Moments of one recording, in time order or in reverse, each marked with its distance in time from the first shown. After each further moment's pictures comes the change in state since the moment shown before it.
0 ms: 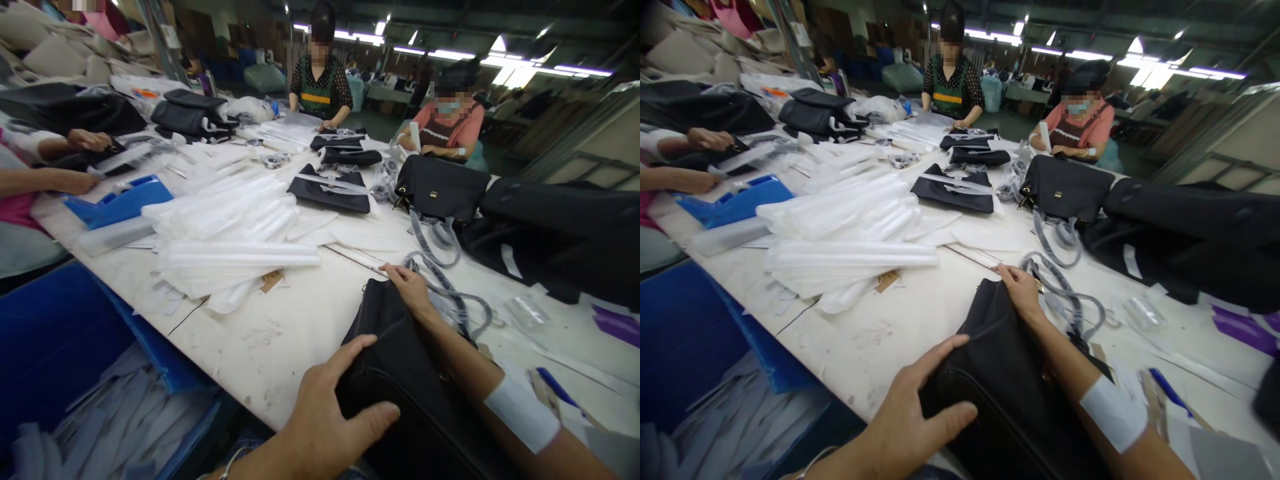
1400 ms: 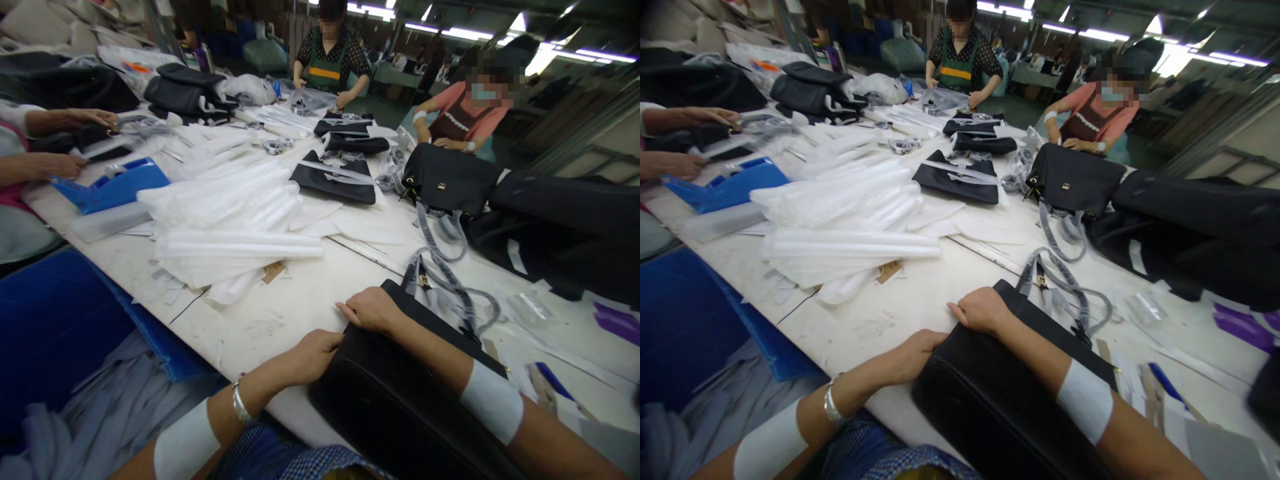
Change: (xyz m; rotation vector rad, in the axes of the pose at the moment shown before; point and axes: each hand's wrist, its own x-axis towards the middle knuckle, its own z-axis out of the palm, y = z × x) left_hand 0.056 -0.066 -0.026 -0.010 -0.366 0.006; right_hand -0.049 -0.038 0.054 -1.004 -0.693 -0.688
